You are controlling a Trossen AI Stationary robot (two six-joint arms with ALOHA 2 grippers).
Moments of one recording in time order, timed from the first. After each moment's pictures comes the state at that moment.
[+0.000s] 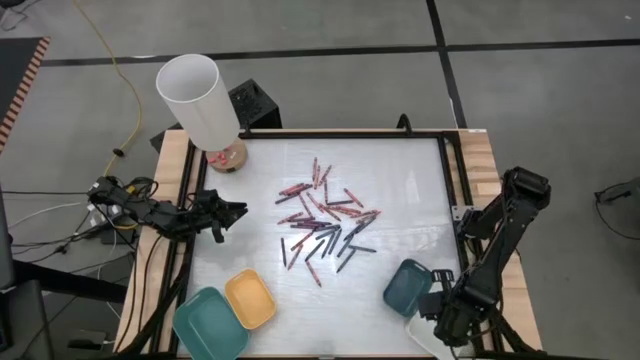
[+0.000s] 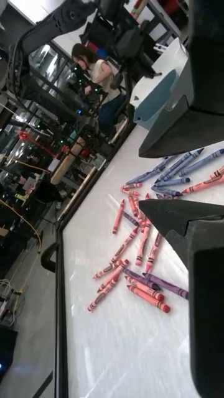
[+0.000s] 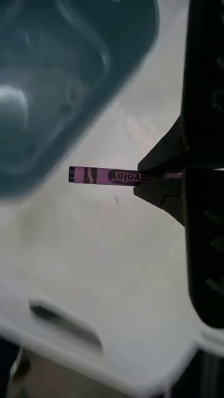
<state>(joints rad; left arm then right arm) -0.42 0.02 0.03 0.04 -0.75 -0.52 1.03 1.49 1.08 -0.97 0.00 1.02</state>
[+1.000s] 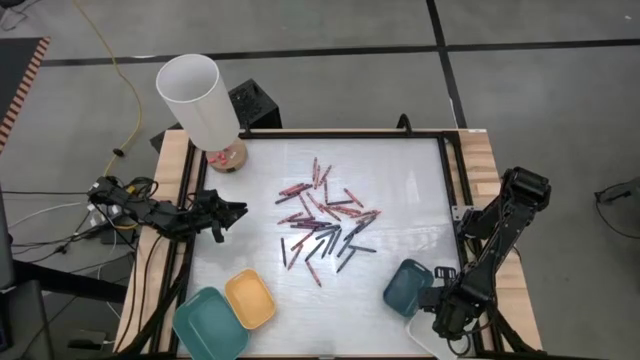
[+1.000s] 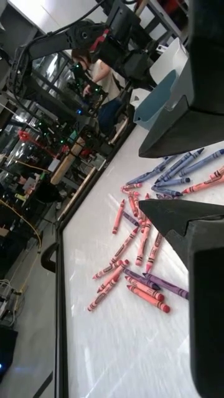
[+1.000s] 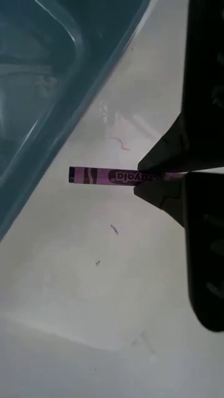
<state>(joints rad) -0.42 0.02 0.03 0.04 -0.75 -0.52 1.04 1.49 0.91 -0.82 -0.03 1.15</state>
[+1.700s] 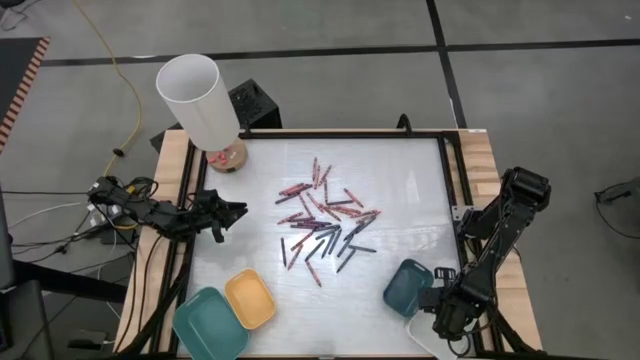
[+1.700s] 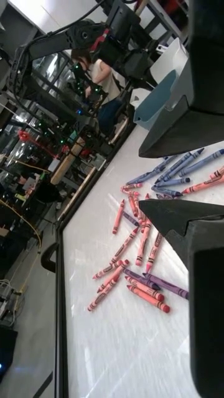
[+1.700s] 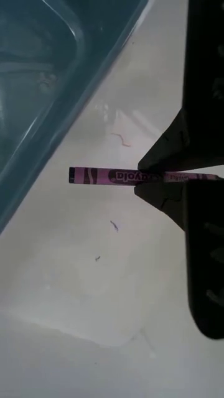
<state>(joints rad) -0.42 0.02 0.03 0.04 -0.75 -0.52 1.04 1.50 0.91 -0.81 -0.03 1.15</state>
